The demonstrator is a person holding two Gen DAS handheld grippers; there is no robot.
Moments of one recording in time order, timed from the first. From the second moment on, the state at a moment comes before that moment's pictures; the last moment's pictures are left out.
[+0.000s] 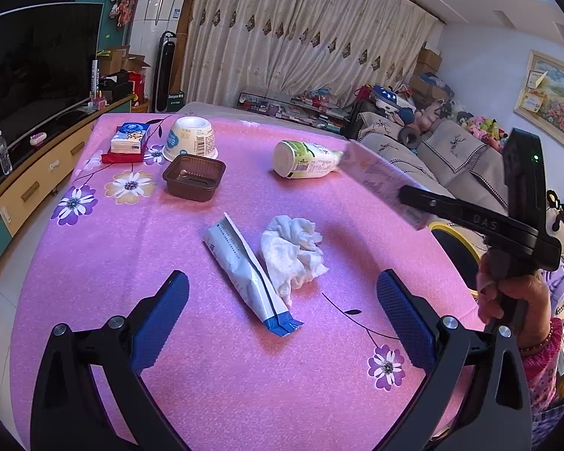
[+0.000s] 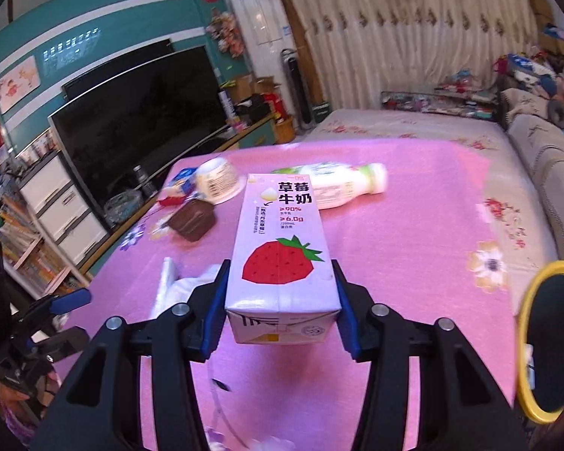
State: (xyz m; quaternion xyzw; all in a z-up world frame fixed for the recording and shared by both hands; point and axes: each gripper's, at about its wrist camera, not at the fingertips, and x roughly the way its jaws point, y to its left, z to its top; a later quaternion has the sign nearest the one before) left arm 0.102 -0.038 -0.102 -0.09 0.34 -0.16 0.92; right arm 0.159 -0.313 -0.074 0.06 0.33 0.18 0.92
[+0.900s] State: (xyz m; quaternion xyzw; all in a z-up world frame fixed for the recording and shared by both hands) left arm 0.120 -0.086 -0.103 -0.05 0.35 -0.19 0.92; right arm 0.159 -0.554 -0.174 0.13 0.40 -0.15 0.90
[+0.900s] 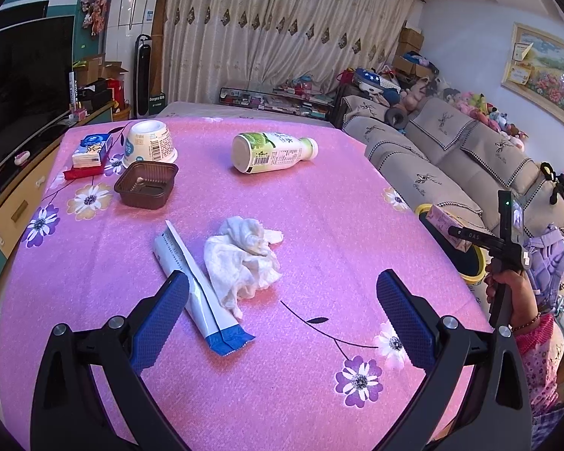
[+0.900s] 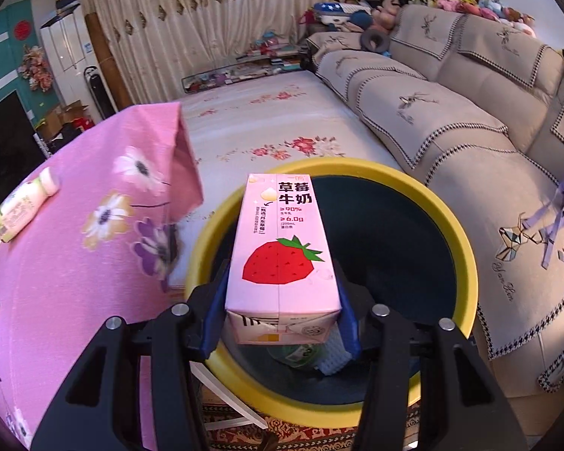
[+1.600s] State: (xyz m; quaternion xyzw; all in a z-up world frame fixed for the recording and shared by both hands) left arm 0.178 -0.113 -0.118 0.02 0.39 -0.22 0.89; right arm 0.151 -0.553 -0.171 0.15 0.39 -0.14 0.90
